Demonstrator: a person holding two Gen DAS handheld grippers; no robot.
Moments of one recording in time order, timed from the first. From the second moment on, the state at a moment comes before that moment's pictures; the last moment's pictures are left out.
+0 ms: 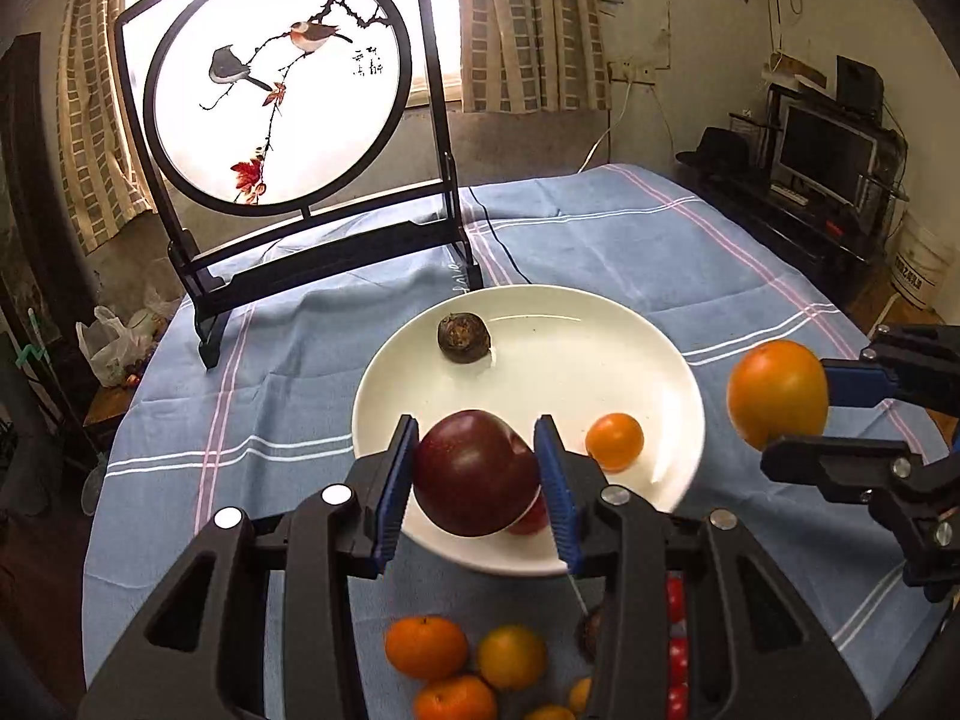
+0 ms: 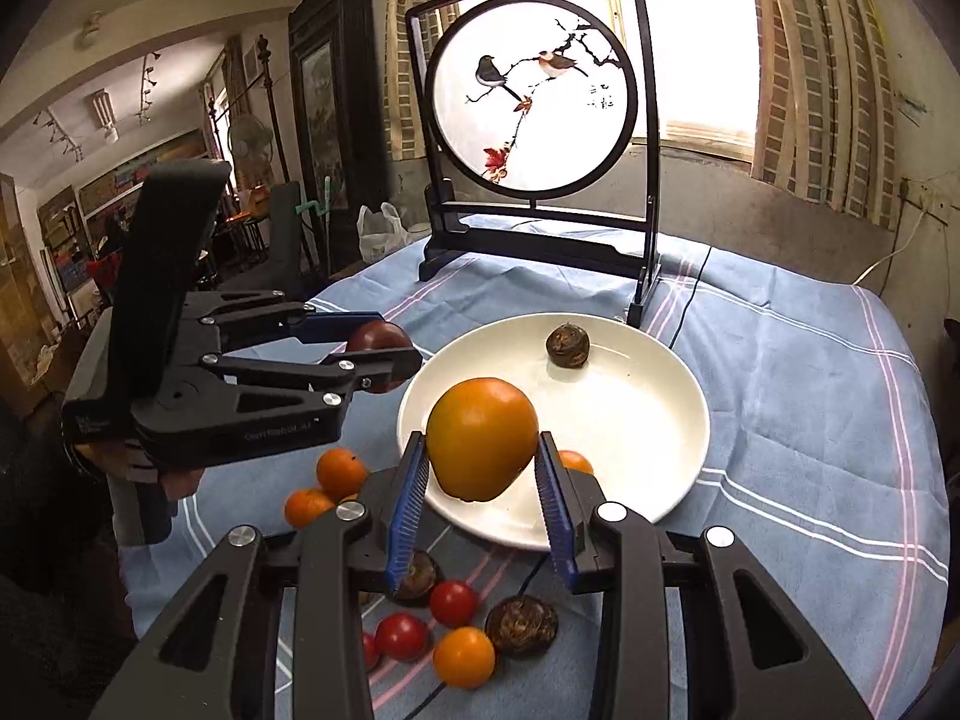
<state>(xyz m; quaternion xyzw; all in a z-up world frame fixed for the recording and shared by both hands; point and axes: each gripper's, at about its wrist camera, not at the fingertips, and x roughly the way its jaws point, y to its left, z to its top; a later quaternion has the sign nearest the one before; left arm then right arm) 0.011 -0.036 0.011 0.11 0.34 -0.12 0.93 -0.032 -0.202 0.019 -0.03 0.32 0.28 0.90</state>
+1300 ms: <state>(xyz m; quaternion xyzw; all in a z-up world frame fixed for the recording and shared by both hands) 0.094 -0.039 -0.027 0.12 0.39 -0.08 0.91 0.069 -0.203 -0.024 0.00 0.38 0.23 0.89</state>
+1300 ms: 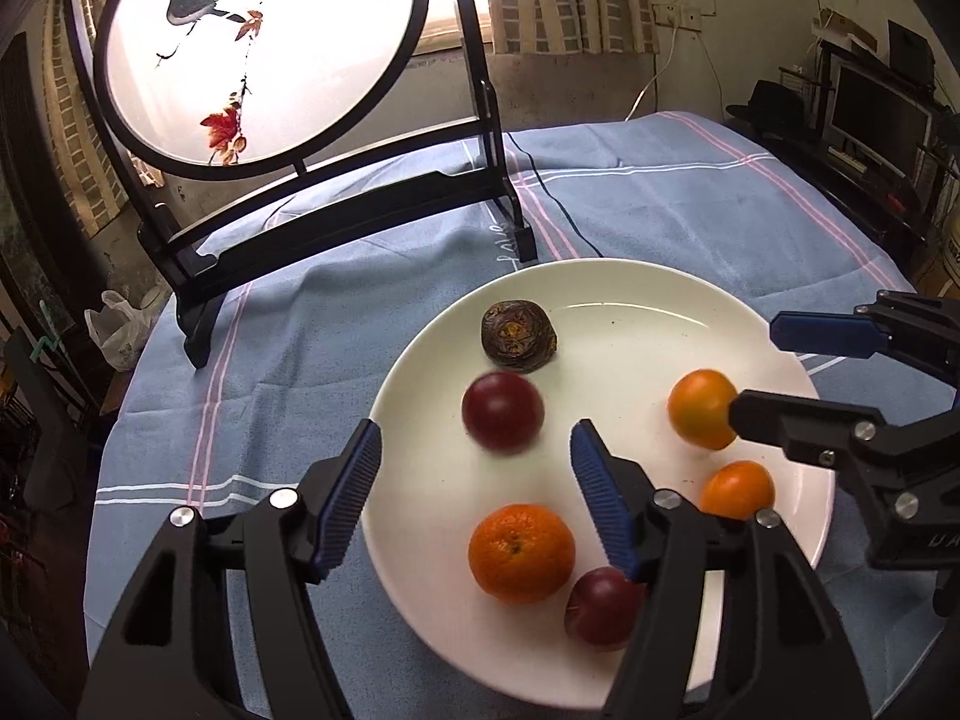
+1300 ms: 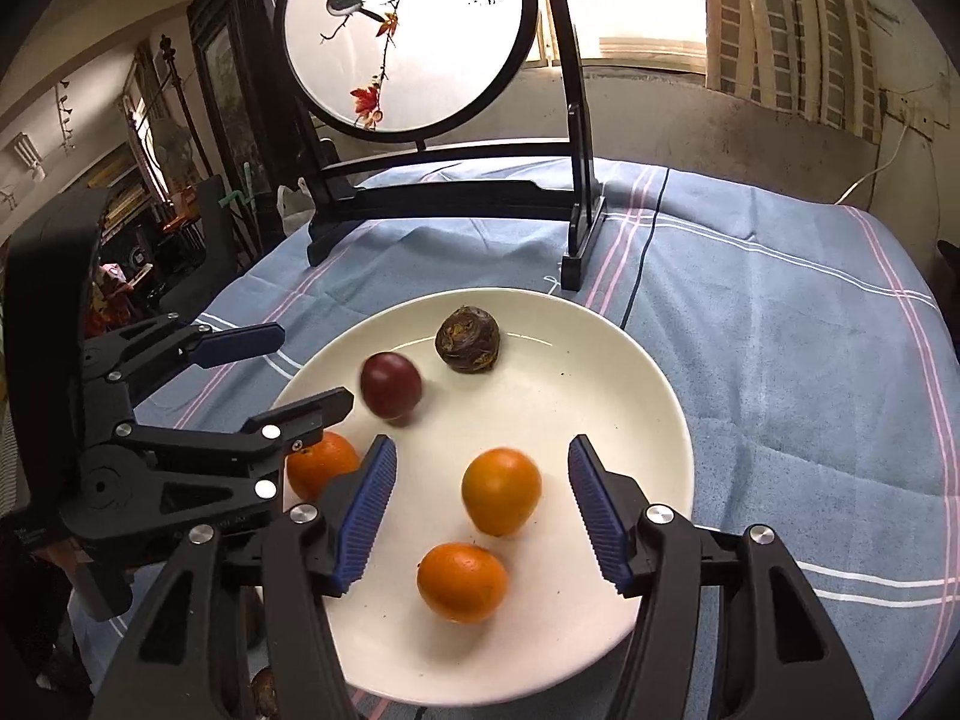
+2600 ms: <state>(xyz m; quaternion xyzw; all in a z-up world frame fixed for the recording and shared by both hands) -0.125 -0.025 -0.092 0.13 0.46 -0.25 0.84 -0.094 -0.189 -0.079 -0.16 0.43 0.29 0.84</state>
